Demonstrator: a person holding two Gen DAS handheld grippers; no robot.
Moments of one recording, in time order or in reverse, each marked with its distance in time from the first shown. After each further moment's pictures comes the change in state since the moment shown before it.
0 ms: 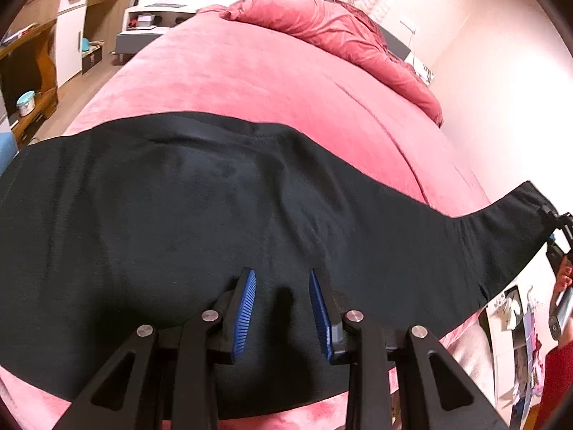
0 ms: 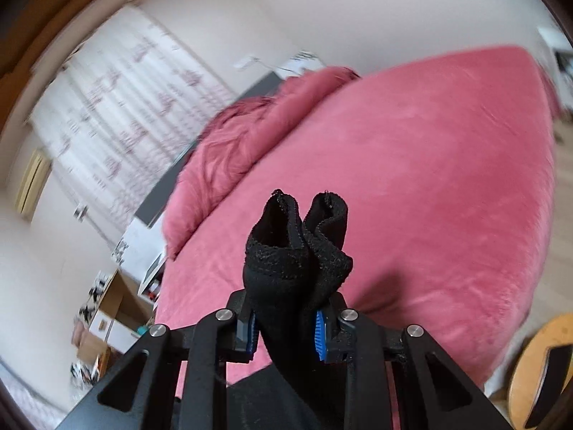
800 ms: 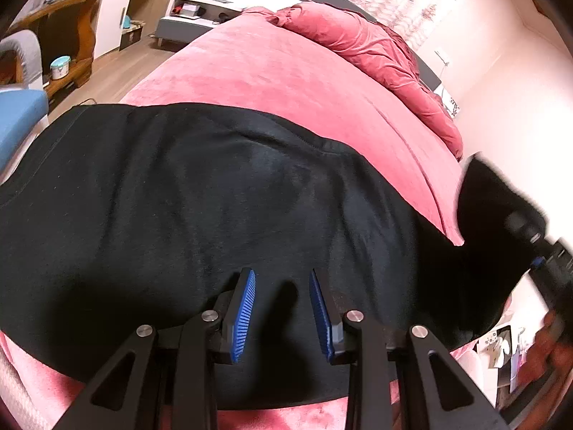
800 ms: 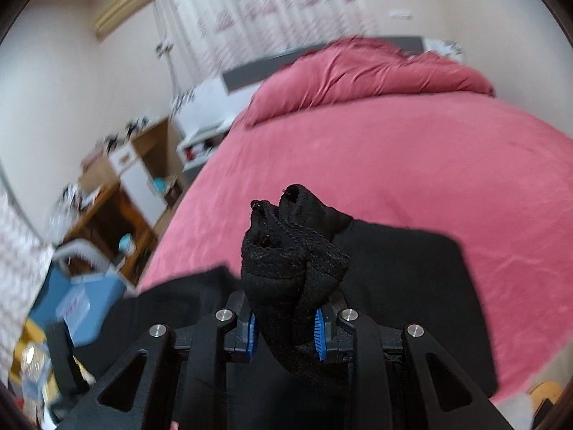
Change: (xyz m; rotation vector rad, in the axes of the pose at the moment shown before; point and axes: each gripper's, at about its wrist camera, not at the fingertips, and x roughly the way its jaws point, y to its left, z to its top) left arm -0.027 0.056 -0.009 -0.156 -0.030 0.028; right arm 0.056 0.186 -0.216 -0.566 0.344 0.117
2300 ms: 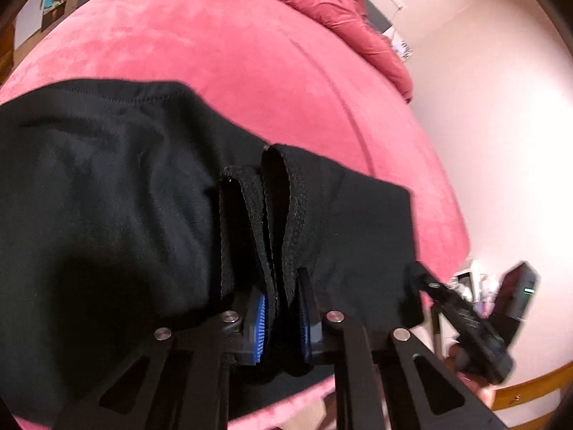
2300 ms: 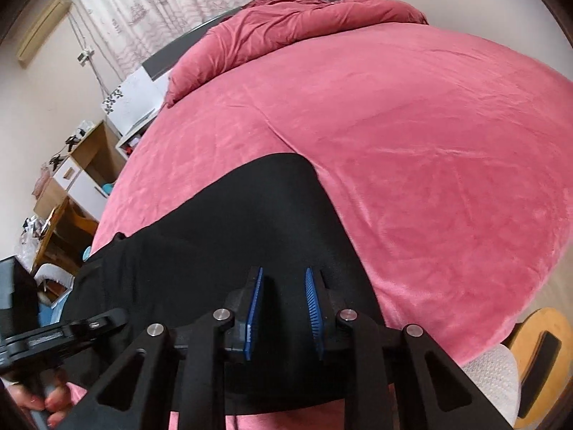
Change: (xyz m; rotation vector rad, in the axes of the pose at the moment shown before) left arm 0.062 -0.131 0.003 0.110 0.246 -0.226; right arm -0.009 -0.172 -0.056 0.278 0.109 -0.163
